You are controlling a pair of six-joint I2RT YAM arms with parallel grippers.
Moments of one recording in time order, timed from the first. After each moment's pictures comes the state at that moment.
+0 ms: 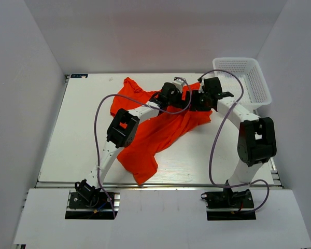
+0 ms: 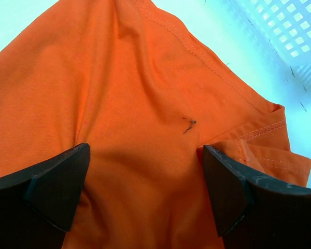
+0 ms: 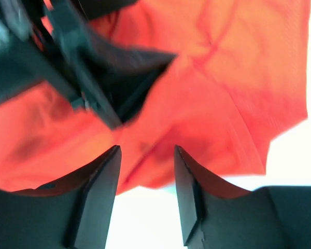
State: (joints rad) left arm -0.64 2.61 2.07 0.11 0.21 -0.25; right arm 0.26 1.81 1.34 -0.40 -0.18 0.18
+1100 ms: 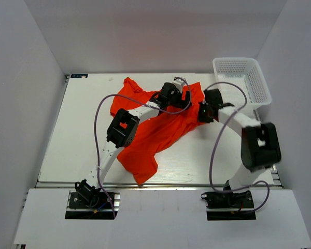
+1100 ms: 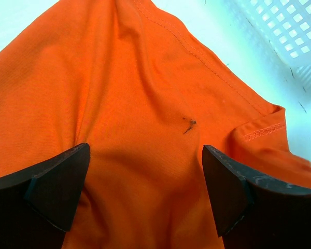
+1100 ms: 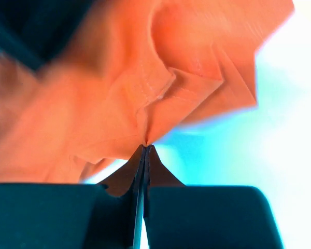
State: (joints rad) left arm -0.64 2.61 2.07 0.11 0.21 -0.25; right arm 0.26 1.74 1.14 -0.35 -0.07 0.30
